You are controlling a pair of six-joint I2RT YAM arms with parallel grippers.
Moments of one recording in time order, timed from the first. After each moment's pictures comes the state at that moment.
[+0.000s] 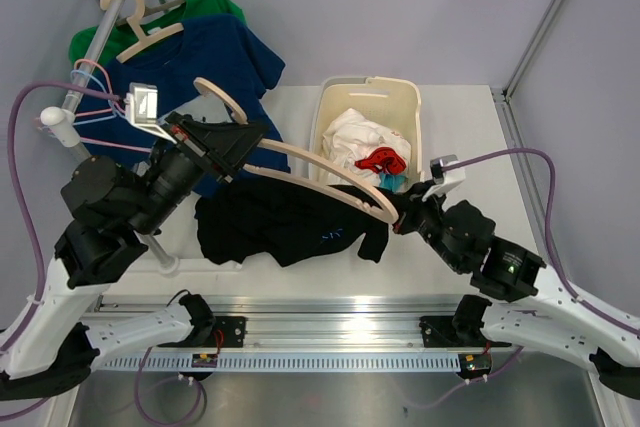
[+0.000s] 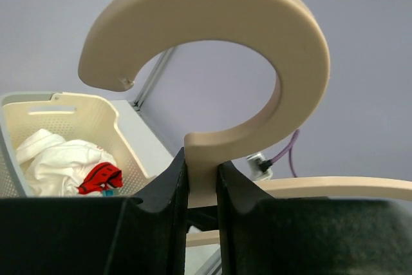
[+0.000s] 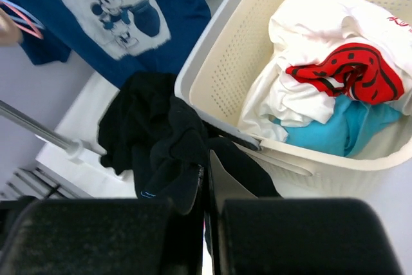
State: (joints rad) left arm -0.90 0.87 1.49 -0.36 -0.17 -0.57; right arm 1.03 0.71 0.84 -0.30 0.48 0.48
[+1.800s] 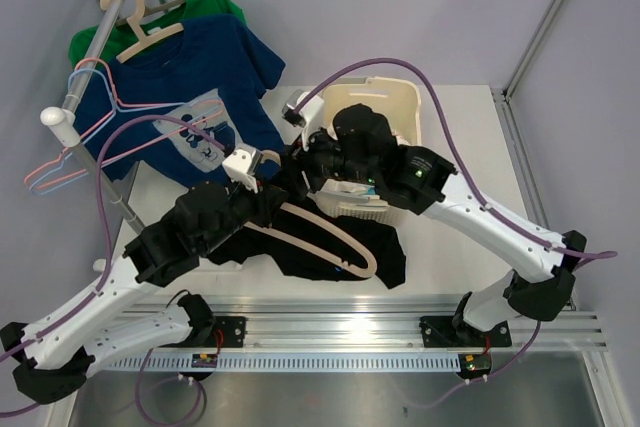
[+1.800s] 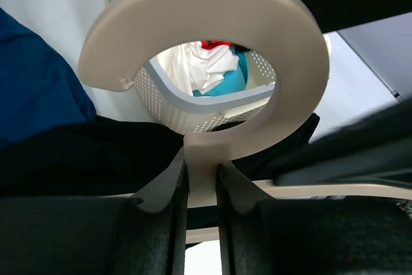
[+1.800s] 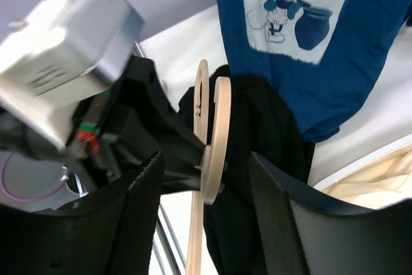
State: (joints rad) left arm -0.90 0.78 0.97 -0.46 -0.23 -0.32; right arm 1.02 1.49 1.73 -0.54 -0.12 0.11
